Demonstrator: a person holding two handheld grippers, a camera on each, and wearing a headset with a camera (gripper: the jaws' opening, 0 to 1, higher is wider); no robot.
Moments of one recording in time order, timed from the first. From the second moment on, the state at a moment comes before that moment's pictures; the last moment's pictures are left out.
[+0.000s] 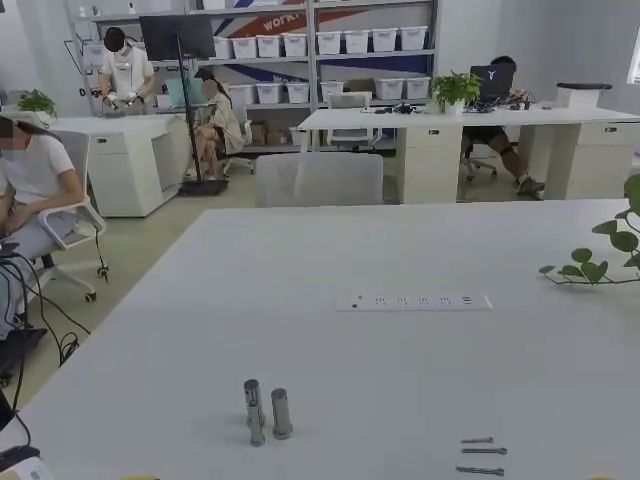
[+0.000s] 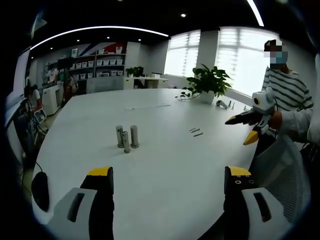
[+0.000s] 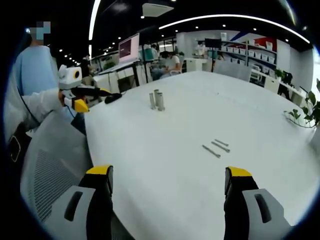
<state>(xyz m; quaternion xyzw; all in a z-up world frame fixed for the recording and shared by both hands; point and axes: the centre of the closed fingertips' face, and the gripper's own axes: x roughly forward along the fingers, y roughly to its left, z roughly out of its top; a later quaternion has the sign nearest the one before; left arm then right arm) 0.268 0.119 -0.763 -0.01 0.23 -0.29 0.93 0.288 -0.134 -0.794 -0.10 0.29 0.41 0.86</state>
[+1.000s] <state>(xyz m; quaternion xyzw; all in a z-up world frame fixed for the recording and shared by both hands) 0.270 0.121 -0.765 -0.01 0.23 -0.29 0.93 0.290 -0.135 -0.794 -0.10 0.29 0.41 0.86</state>
